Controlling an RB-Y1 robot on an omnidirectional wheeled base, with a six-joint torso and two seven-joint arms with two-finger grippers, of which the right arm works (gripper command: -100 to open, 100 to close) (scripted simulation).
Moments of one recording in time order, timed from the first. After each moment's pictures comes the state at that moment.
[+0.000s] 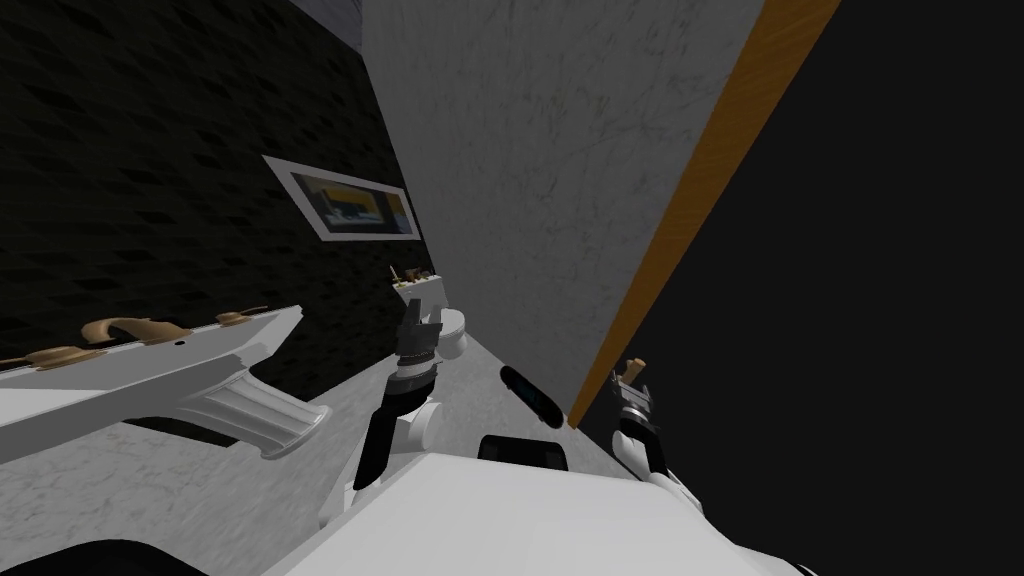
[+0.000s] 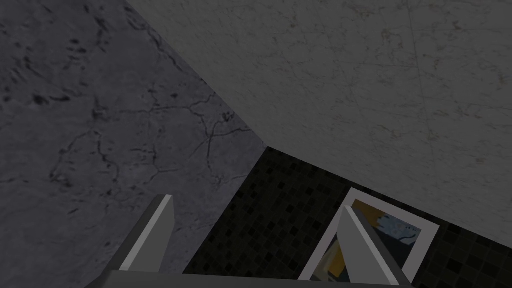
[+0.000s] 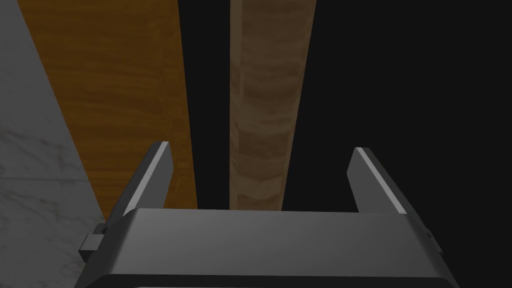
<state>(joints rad) -0.12 -0.26 -0.11 -0.51 -0.60 -0.90 -1.43</state>
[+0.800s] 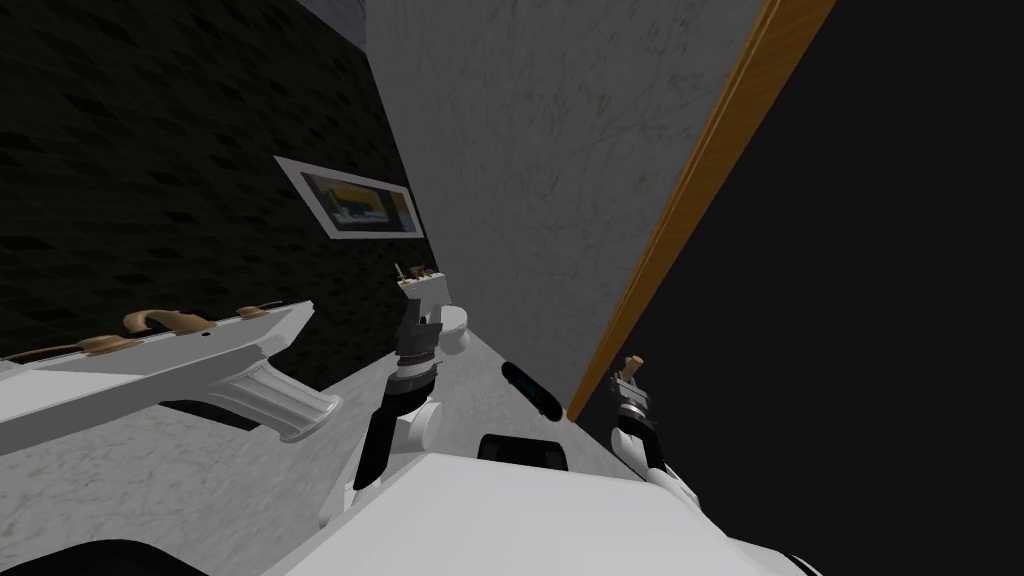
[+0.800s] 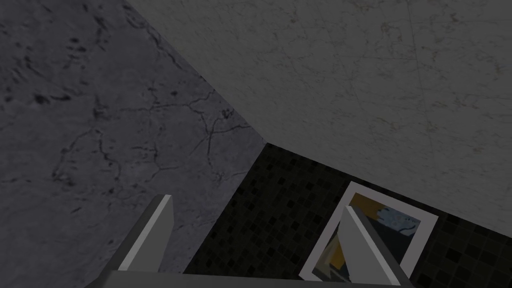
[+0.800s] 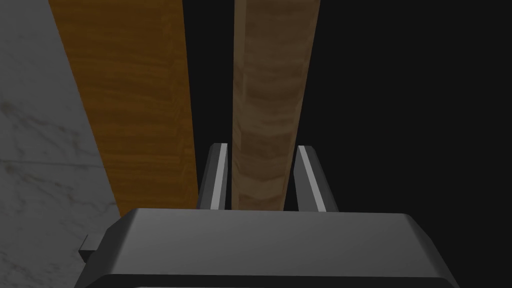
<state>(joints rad) -0.13 -0.27 -0.10 -0.51 -0.59 -0.90 -1.44</state>
